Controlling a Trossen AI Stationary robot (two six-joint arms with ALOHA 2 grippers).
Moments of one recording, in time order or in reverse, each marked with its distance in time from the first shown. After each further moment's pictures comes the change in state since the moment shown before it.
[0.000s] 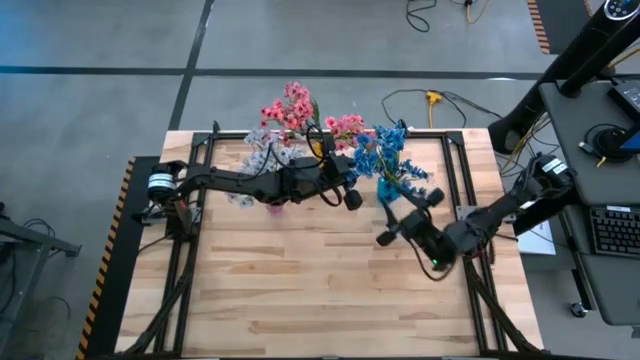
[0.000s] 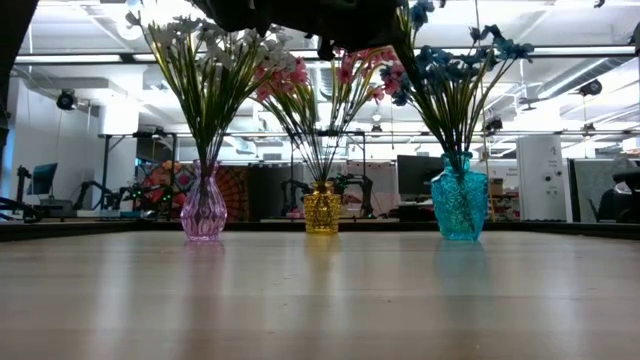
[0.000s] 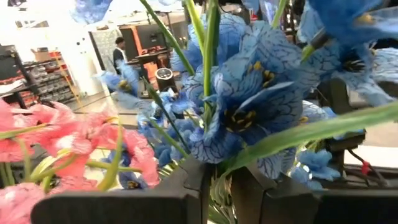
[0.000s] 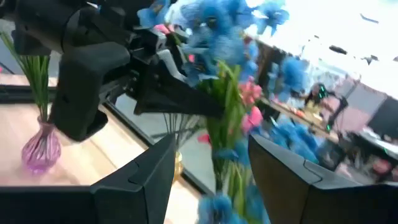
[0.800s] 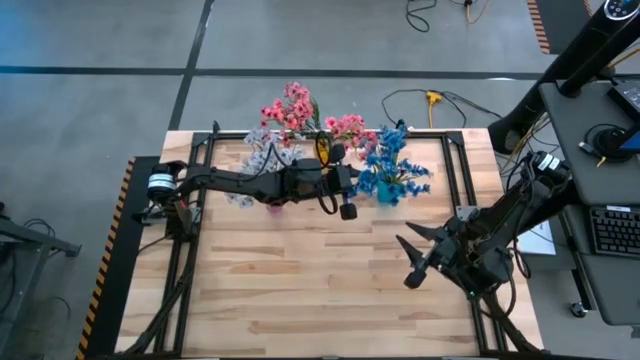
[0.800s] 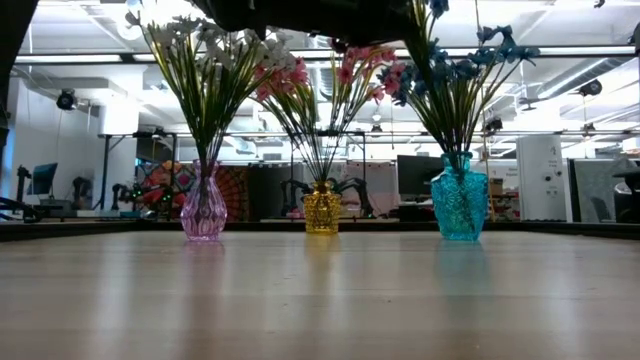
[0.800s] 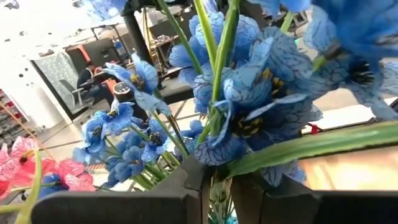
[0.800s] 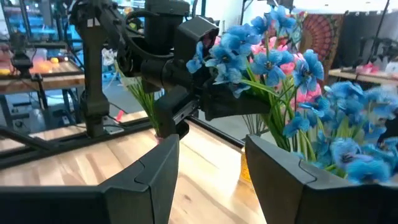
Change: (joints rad) left arm -0.002 0.000 0.000 -0.047 0.202 0.168; right arm 0.336 -0.011 0.016 0.006 0.086 0.343
